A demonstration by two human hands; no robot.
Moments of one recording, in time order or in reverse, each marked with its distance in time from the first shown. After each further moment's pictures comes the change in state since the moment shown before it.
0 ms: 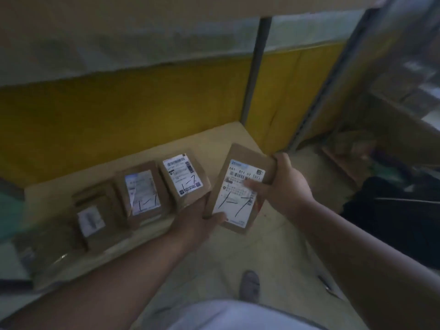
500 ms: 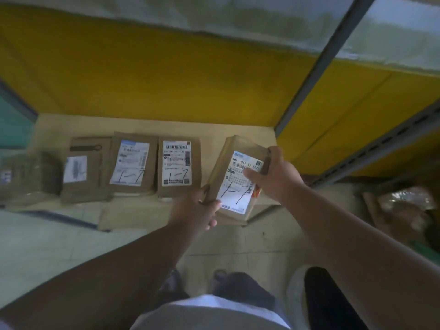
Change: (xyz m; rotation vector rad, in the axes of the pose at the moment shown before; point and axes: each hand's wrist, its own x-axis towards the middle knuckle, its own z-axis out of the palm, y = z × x) left_hand 0.090 0.021 0.071 -0.313 0.503 -0.352; right_hand 0.175 0.020 0.016 -0.252 -0.377 -0.238
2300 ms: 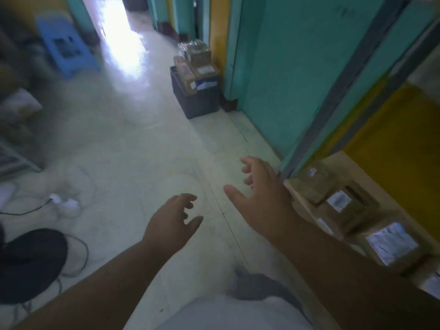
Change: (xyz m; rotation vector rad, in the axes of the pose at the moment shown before) left_hand -0.350 -0.257 -0.301 0.216 1.042 -0.341; right_hand -0.336 -0.368 0.243 0.023 -0.499 -1.340
